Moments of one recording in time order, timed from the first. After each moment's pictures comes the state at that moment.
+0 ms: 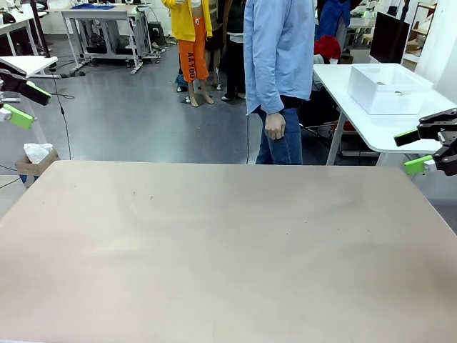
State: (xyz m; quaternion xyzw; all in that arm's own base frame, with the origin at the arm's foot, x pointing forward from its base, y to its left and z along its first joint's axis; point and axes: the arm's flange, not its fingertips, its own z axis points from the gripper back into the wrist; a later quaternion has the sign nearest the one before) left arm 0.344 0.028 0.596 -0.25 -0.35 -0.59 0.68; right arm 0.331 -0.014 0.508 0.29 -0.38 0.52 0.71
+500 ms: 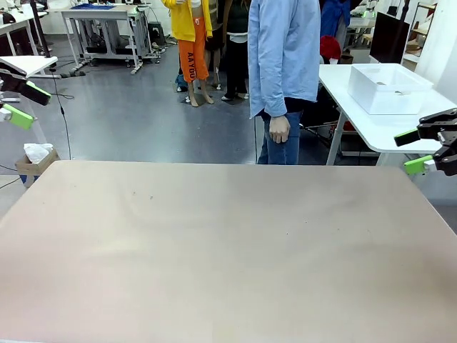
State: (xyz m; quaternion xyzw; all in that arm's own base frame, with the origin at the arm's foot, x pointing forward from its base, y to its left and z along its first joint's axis) left arm 0.344 0.028 0.596 -0.25 -0.35 -0.59 0.68; right arm 0.331 -0.014 0.508 0.29 -0.38 0.52 0.71
